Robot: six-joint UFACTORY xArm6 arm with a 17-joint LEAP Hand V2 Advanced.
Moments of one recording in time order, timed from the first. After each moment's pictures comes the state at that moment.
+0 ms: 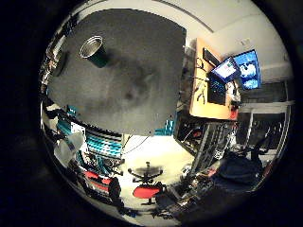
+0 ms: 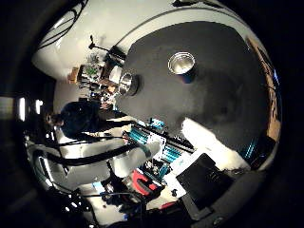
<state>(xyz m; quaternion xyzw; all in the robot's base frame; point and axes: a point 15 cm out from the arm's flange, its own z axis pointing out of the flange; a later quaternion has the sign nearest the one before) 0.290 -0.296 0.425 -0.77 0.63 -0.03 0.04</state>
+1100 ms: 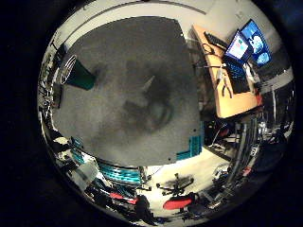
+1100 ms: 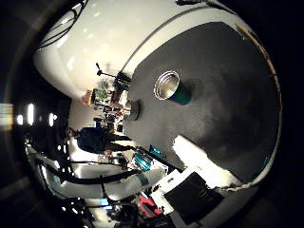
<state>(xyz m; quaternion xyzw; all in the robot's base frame) 0.342 -0.348 0.314 -0.68 0.70 0.01 0.22</state>
